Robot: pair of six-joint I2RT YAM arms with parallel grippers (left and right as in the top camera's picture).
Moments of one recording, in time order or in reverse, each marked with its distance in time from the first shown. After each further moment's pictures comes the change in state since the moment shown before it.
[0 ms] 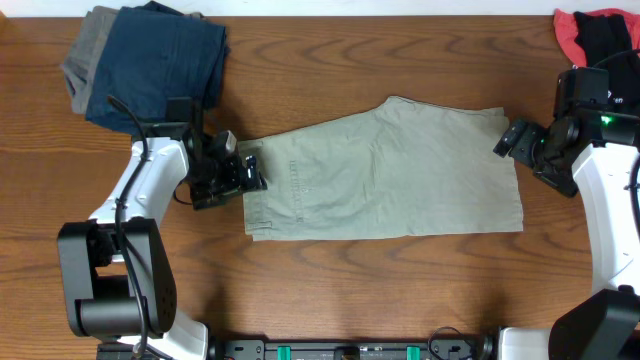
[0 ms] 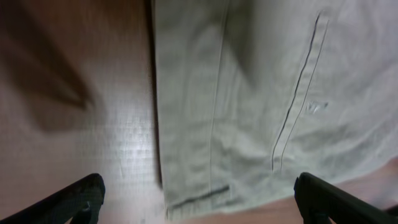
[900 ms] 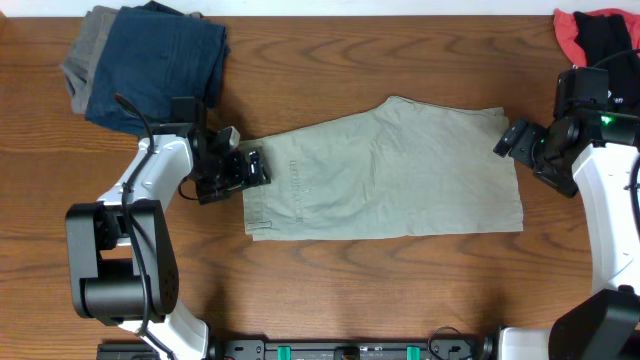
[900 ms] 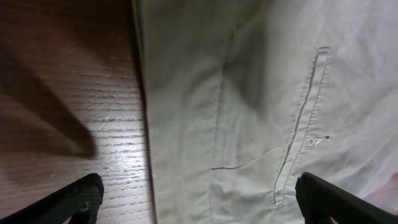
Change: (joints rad) left arm 0.000 0.072 -0.005 0.100 0.036 0.003; right arm 0.000 0.000 0.000 0.000 0.000 0.000
